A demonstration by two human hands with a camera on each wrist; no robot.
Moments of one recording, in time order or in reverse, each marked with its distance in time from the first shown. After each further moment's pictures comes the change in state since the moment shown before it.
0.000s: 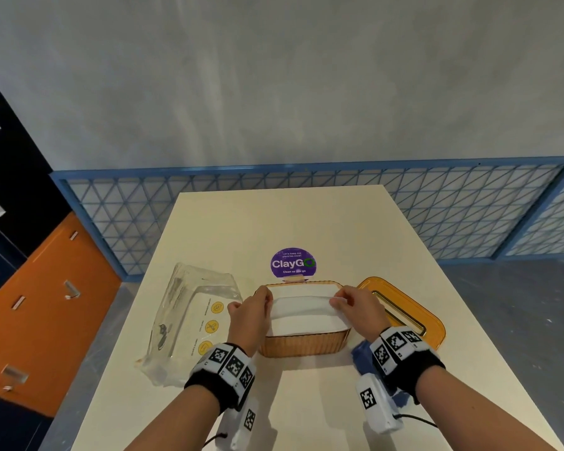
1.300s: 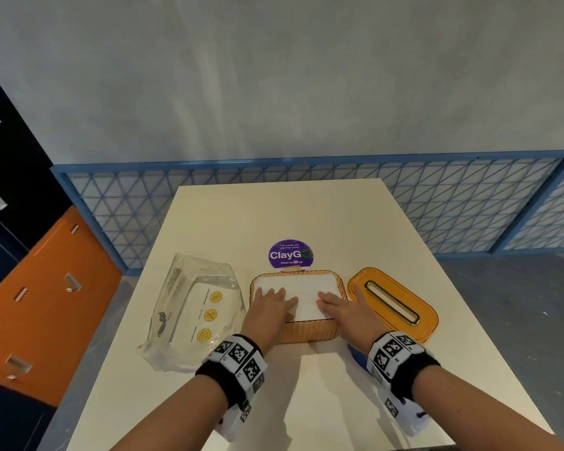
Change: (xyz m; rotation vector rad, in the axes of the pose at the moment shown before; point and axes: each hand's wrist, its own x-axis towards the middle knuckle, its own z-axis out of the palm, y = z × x) left_hand -0.010 0.034 0.000 0.564 -0.426 0.258; right_hand -0.023 0.018 0.011 -0.751 -0.229 -0.446
